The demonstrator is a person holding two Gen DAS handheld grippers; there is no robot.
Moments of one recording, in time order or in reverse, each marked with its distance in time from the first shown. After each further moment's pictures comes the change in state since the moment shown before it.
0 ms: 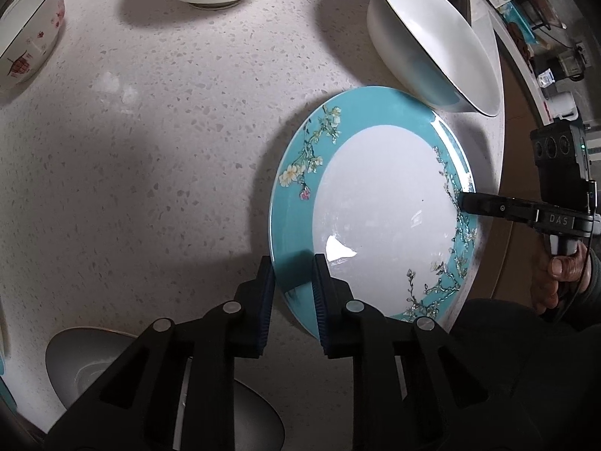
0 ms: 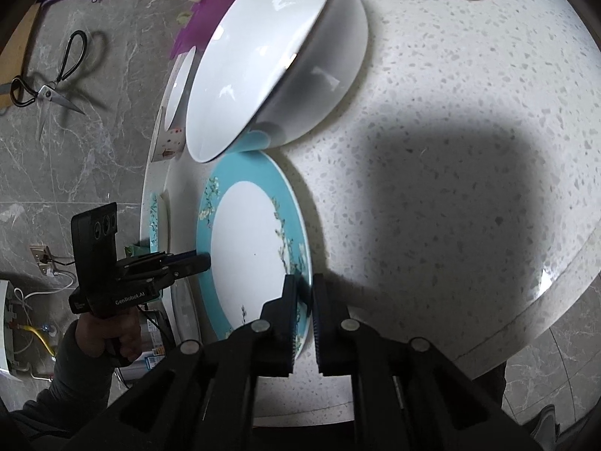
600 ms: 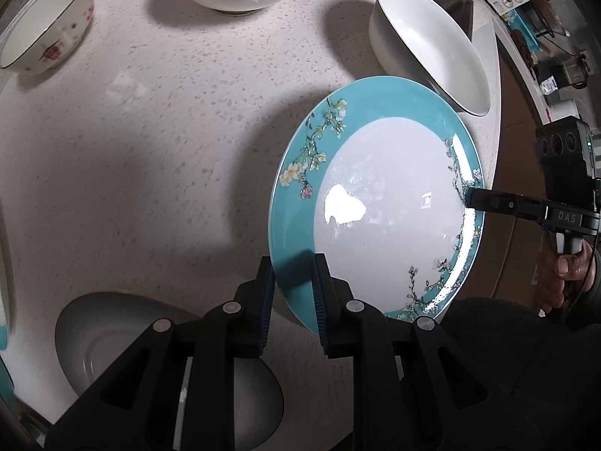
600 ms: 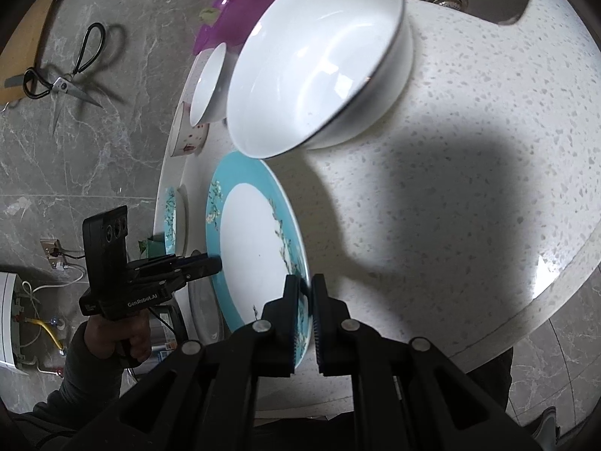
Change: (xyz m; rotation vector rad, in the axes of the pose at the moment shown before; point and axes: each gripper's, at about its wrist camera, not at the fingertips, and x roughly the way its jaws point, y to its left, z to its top) left arm -0.019 -0.009 -0.011 -0.037 -0.013 0.018; right arm -0.006 0.025 0.000 -0.037 0.016 0.030
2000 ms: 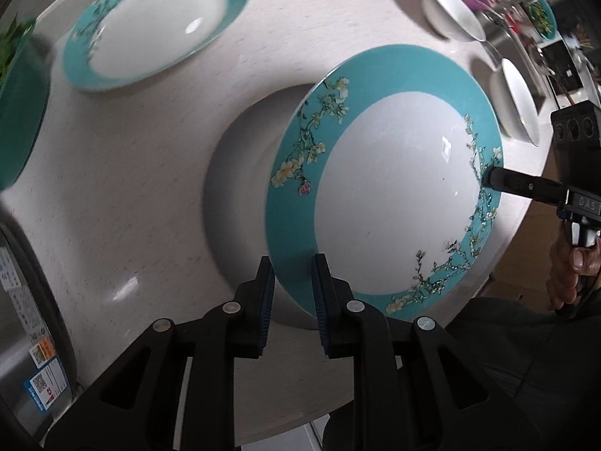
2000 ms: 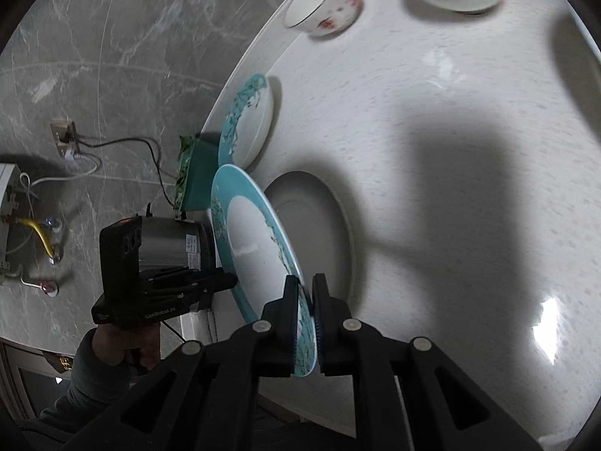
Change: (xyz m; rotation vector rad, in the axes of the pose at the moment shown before) left arm -0.042 0.113 -0.180 -0.430 -0.093 0.079; right arm 0.133 0.164 -0.016 -0.321 0.299 0.070
